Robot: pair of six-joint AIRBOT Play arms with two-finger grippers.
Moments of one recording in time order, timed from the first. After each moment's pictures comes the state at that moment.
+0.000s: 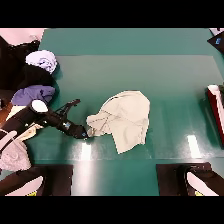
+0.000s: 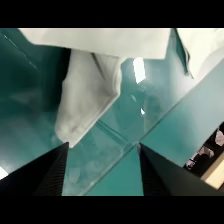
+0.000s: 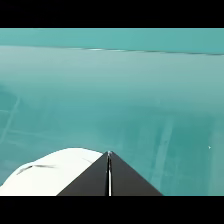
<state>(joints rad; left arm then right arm) -0.21 -1.16 0.64 0.82 -1.21 -1.11 -0.03 -0.98 1.63 -1.27 1.27 1.57</state>
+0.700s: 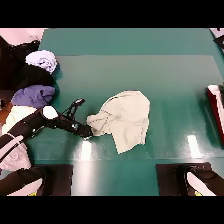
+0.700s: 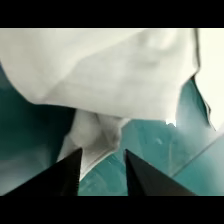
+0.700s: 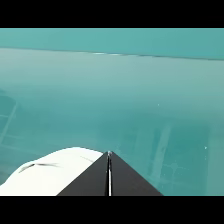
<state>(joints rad) -0.35 -1.15 0.64 0.85 -1.02 -1.22 -0.03 -0.93 1.63 -1.28 1.28 1.57</state>
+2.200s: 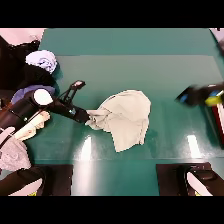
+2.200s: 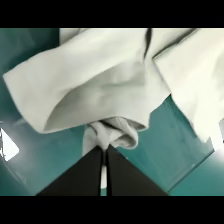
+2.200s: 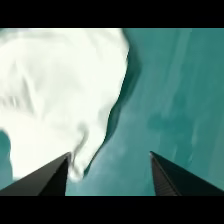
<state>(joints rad) -0.36 -1.13 0.91 1.02 -1.07 -1.28 0.02 -0.82 1.08 -1.23 1.44 1.57</state>
